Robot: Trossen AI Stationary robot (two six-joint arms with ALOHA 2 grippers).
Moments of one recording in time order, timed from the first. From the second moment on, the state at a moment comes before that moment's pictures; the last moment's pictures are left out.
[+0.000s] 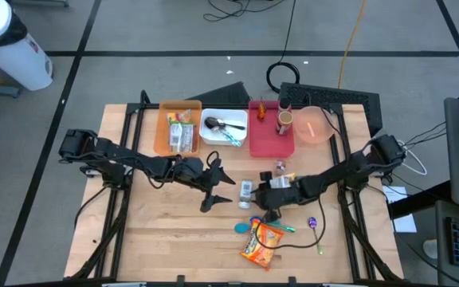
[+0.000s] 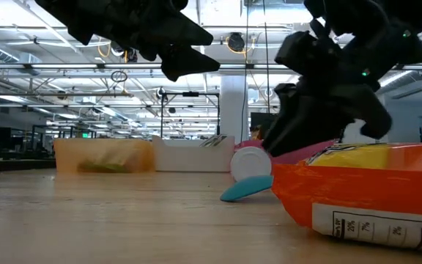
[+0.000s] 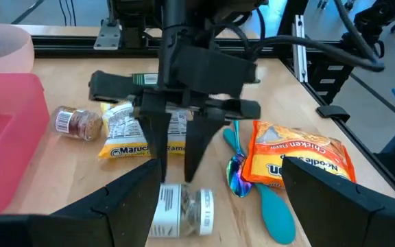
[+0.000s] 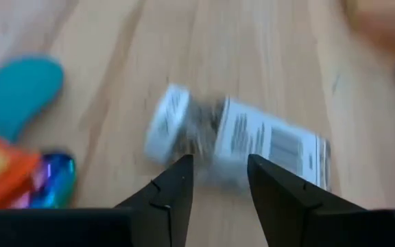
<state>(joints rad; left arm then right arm) -0.11 1.53 0.79 0.38 0.13 -0.05 0.31 1.64 0.70 0.20 0.34 -0.06</state>
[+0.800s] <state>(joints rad) -0.11 1.53 0.79 0.30 0.13 -0.08 0.39 1.63 0.70 0.27 0.21 -0.25</state>
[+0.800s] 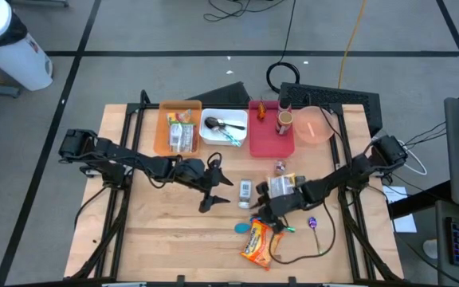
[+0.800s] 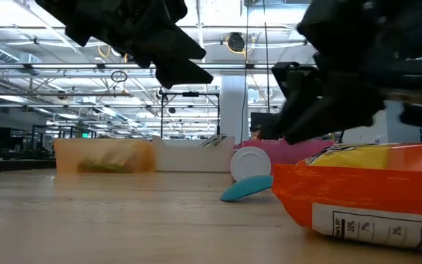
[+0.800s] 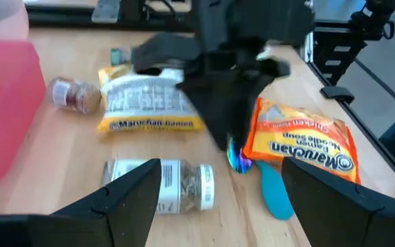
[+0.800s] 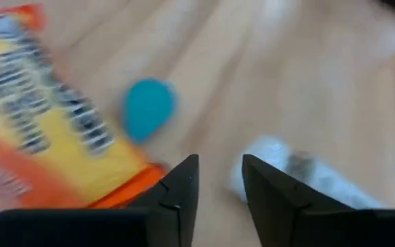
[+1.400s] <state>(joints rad) -0.11 1.62 0.79 0.24 0.22 -0.17 0.30 1.66 0.69 0.20 0.18 -0.25</state>
